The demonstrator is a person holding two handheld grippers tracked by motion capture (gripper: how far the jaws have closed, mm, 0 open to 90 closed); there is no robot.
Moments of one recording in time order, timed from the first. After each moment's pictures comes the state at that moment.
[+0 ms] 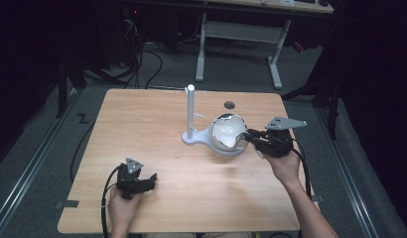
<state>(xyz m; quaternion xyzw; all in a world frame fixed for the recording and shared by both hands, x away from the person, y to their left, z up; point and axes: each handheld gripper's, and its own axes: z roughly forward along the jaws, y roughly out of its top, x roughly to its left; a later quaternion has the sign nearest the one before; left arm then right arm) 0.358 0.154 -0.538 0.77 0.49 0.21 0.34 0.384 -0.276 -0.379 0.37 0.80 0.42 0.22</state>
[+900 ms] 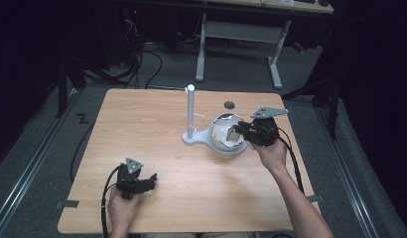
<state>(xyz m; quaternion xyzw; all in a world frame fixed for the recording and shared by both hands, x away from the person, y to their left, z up) 0.358 0.154 -0.538 0.77 0.49 0.21 0.34 0.423 -0.252 -0.387 0.38 0.80 0.40 0.21</state>
